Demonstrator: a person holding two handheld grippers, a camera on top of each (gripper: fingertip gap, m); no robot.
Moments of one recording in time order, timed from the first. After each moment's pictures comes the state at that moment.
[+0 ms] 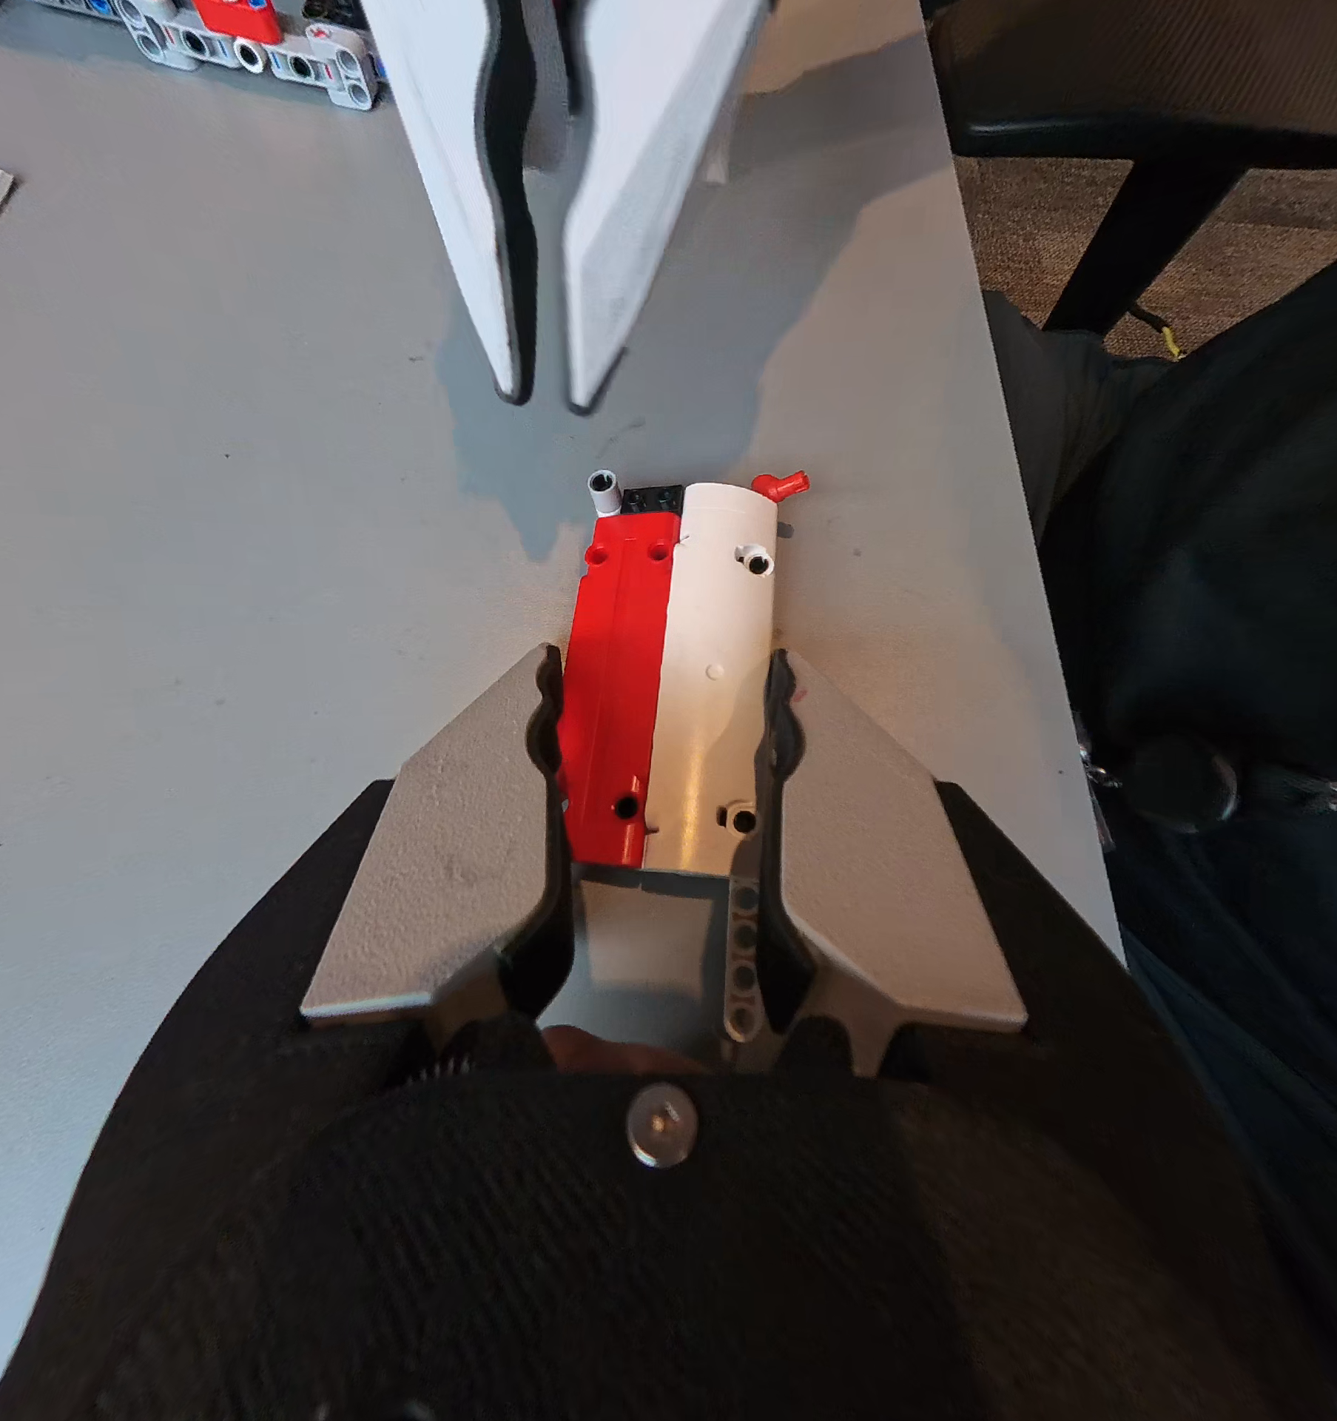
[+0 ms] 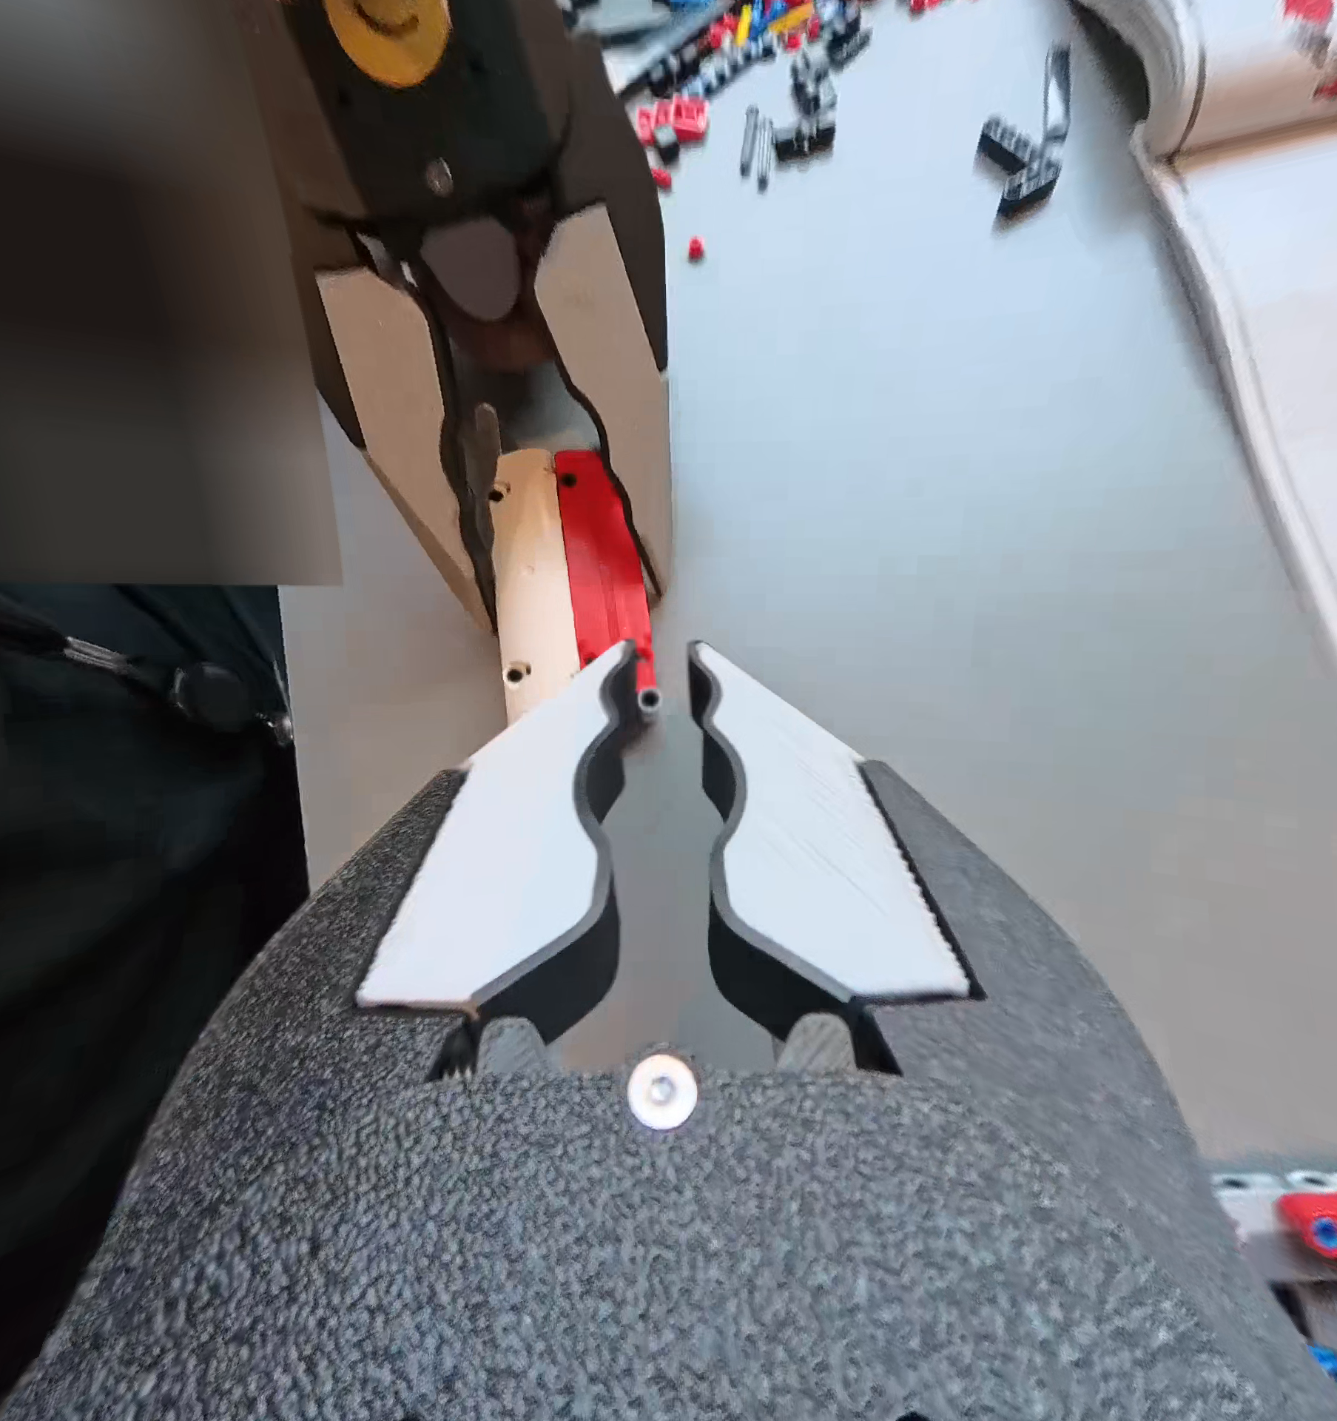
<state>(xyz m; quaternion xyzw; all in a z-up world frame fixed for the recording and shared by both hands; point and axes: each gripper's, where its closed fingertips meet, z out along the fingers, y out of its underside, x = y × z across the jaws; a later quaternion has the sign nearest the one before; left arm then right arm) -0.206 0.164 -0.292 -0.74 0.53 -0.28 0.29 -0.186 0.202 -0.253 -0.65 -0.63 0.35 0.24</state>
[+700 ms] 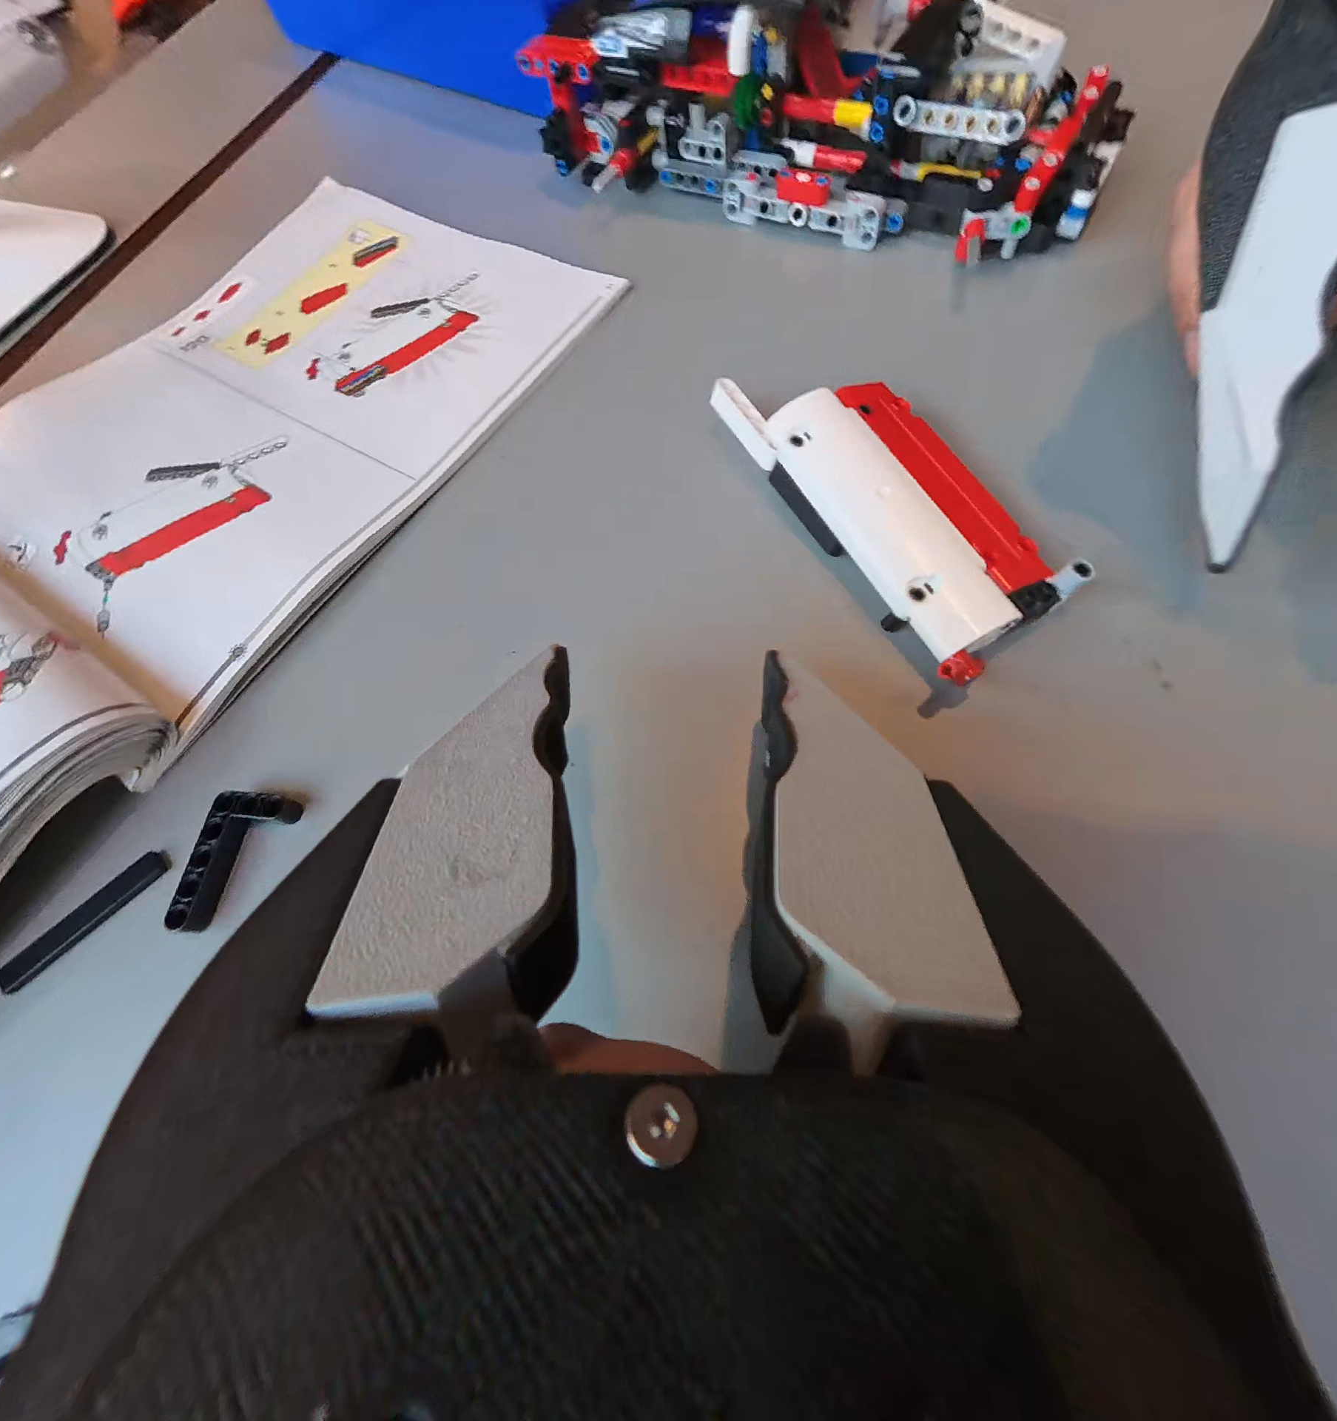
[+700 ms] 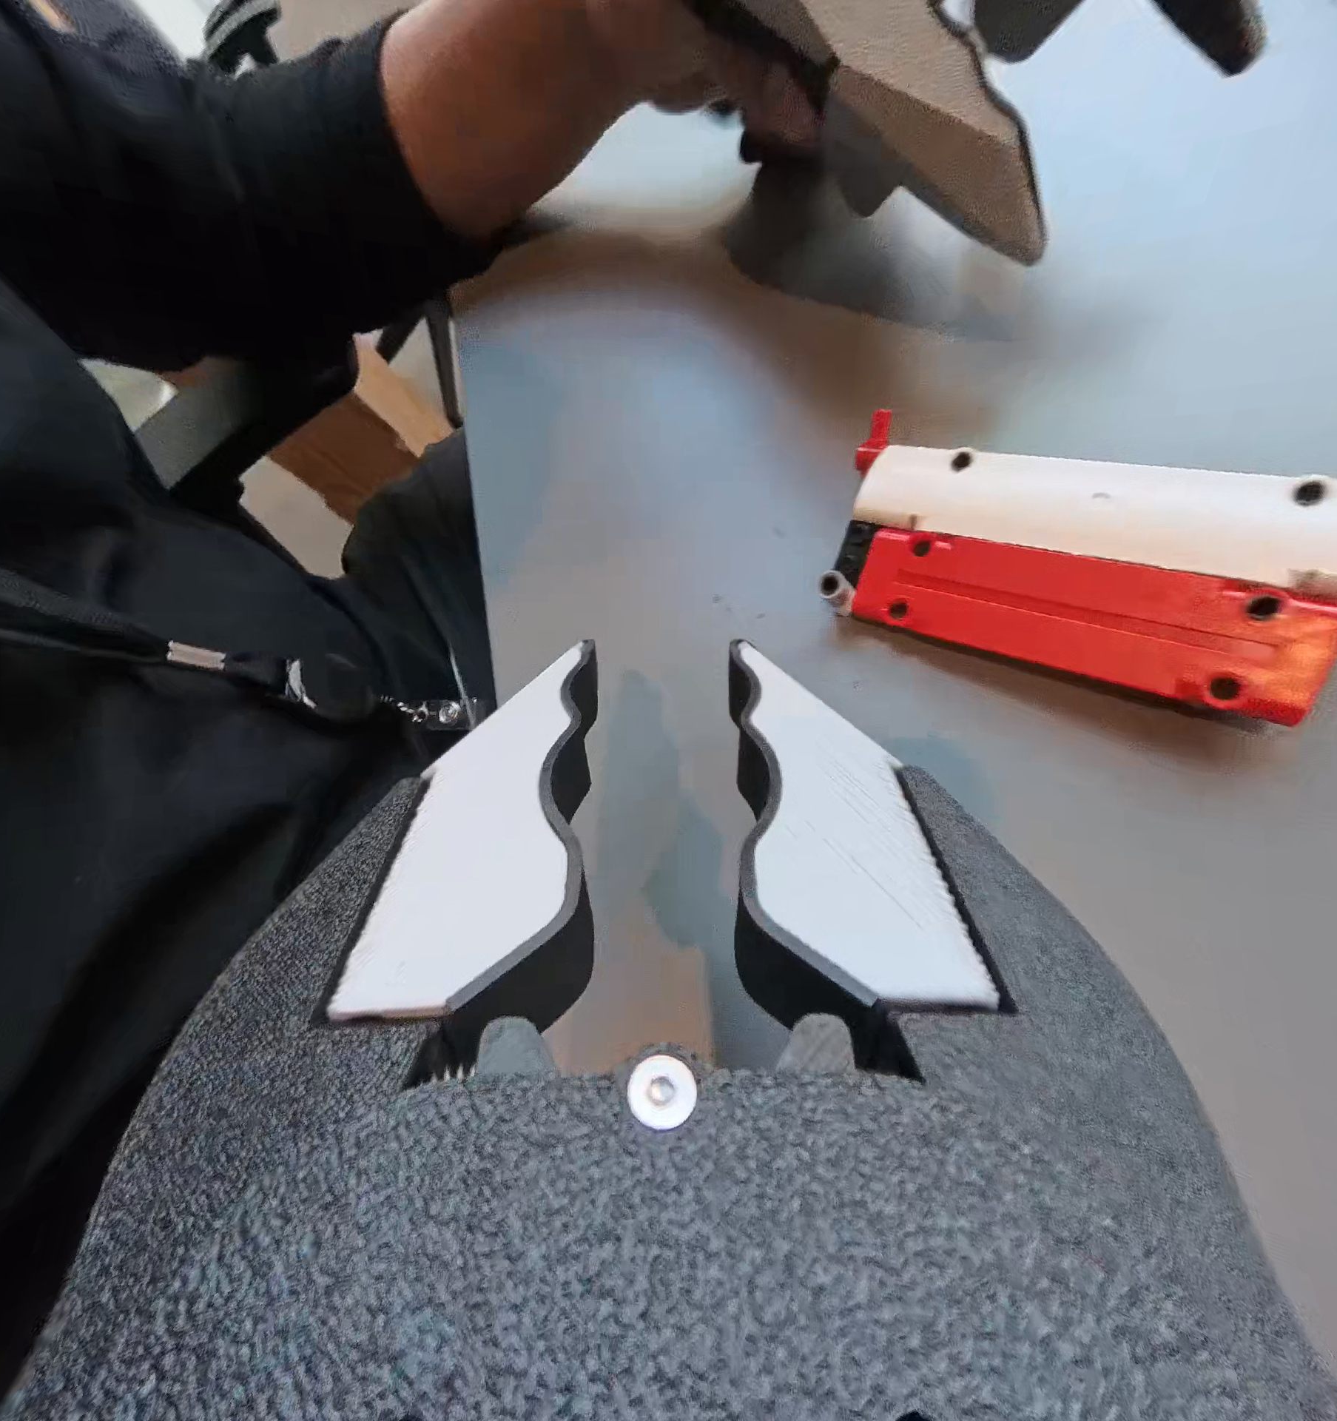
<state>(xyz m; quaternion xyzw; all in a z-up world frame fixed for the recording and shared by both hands) -0.272 0.249 -0.266 -0.78 0.41 -0.16 0.45 -0.170 0.130 -0.272 -0.65 -0.59 0.45 0.17</state>
